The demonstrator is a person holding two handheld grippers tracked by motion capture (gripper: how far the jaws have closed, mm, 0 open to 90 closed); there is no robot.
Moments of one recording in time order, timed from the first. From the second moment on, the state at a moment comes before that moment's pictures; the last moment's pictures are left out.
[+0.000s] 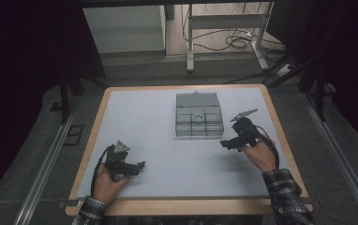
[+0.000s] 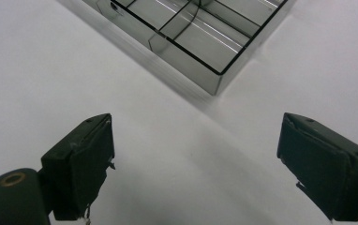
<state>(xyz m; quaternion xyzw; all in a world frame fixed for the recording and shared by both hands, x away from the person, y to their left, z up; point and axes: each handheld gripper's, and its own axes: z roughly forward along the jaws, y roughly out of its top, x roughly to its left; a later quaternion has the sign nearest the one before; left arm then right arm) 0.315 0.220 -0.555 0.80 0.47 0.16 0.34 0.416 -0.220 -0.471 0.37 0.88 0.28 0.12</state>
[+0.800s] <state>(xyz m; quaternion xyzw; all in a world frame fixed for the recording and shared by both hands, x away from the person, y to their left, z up) 0.315 0.220 -0.555 0.80 0.47 0.16 0.34 0.397 -0.255 -0.470 0.39 0.87 0.28 0.13</state>
